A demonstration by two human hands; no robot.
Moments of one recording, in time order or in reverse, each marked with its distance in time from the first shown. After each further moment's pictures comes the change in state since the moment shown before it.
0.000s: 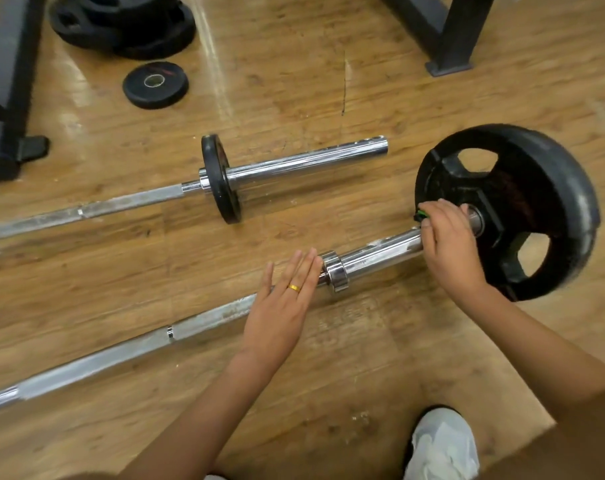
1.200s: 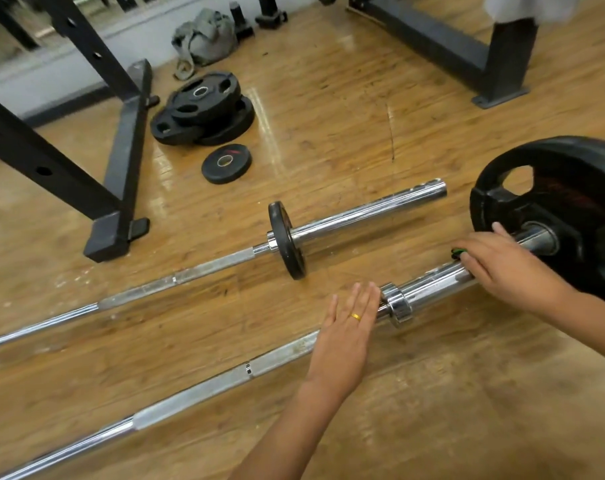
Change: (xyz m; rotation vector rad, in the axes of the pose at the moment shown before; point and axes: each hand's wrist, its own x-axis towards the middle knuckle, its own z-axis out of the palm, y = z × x) left_hand 0.031 -0.033 -0.005 -0.207 -0.126 -0.001; right_hand 0.049 -0.010 0.010 -0.046 -0.206 -0.236
